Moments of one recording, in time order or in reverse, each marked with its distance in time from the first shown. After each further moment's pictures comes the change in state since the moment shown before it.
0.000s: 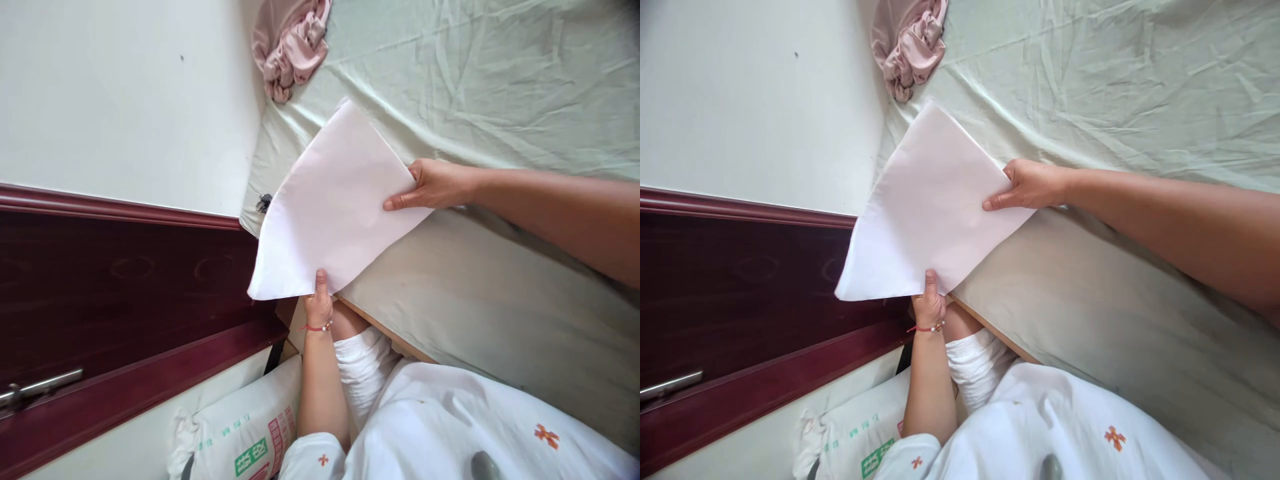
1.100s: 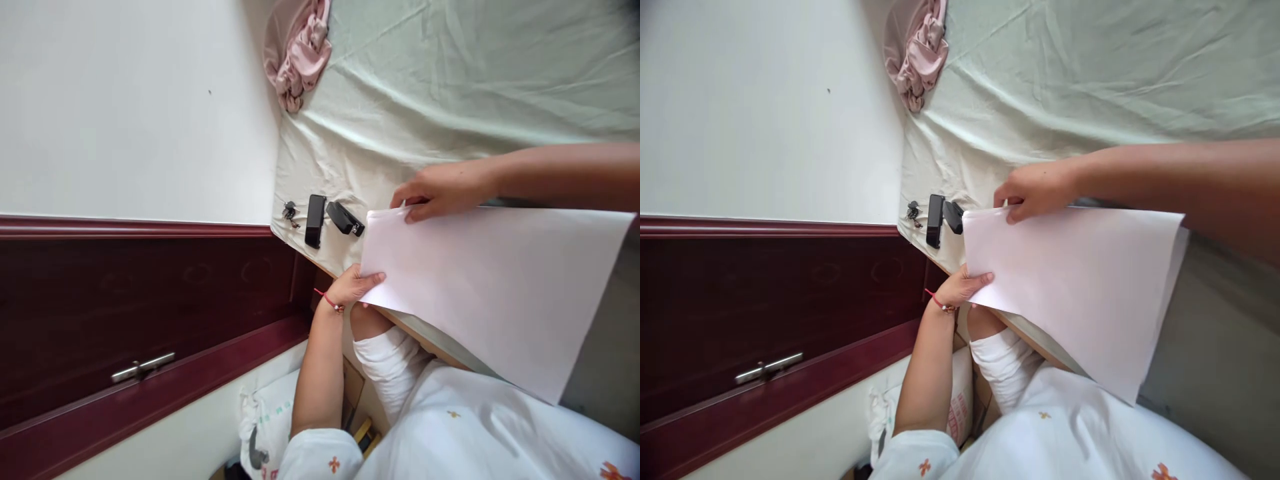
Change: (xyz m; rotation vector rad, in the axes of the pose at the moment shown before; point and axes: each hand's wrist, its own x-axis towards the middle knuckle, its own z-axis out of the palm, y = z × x) left_hand 0.032 0.061 0.024 0.359 -1.010 -0.424; right_hand -0.001 -0.015 0.005 -0.519 -0.202 -0.032
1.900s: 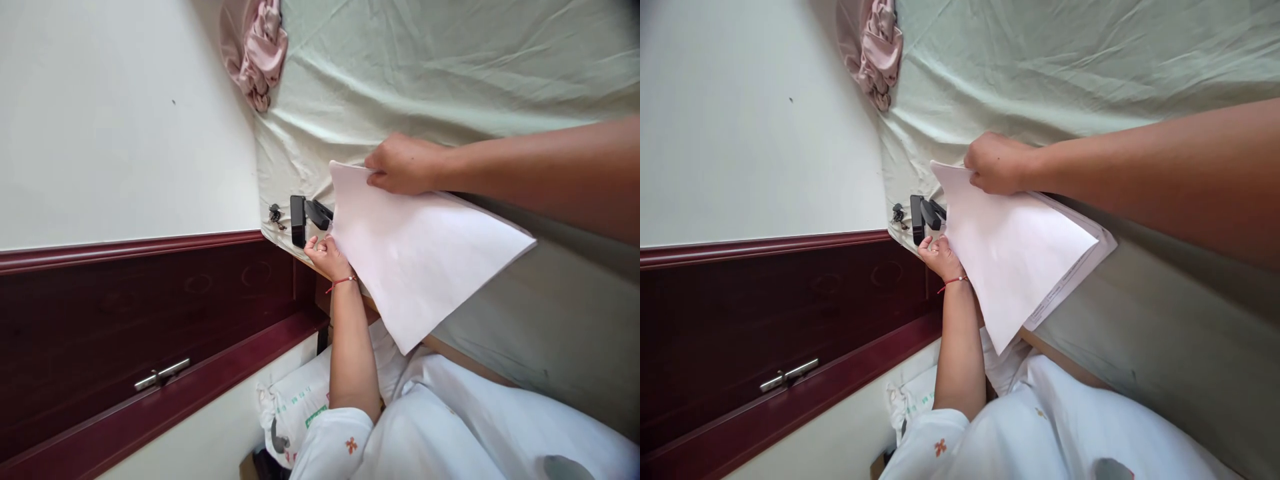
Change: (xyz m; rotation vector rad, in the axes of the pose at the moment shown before) left_hand 0.078 -0.005 0.023 -0.046 1.303 0.397; right_hand -0.002 0.006 0.005 -0.105 0.337 0.118
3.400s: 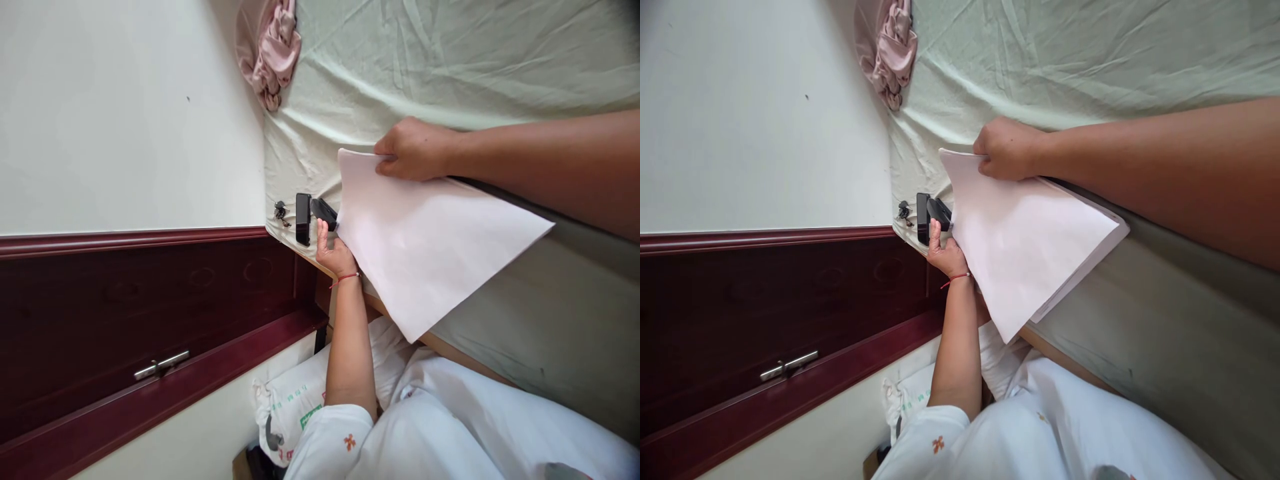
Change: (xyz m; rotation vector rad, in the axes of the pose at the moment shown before) left_hand 0.000 -0.004 0.003 0.020 0.015 0.381; right_hand 0.006 0.011 -0.012 0.048 0.060 -0.069
